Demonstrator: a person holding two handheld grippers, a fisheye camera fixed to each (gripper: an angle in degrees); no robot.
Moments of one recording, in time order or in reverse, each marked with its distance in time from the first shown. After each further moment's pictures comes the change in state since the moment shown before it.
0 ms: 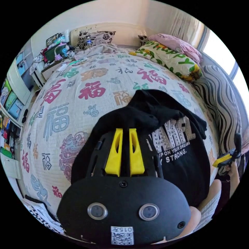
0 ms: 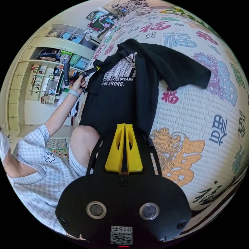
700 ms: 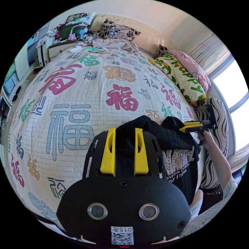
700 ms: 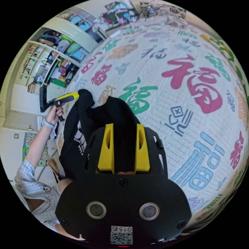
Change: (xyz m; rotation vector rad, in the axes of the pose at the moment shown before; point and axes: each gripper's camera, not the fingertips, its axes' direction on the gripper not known) left arm -0.112 -0.105 0.016 -0.045 0.181 -0.183; right arm -0.073 -0.316 0.033 -0.059 0.202 -0.216
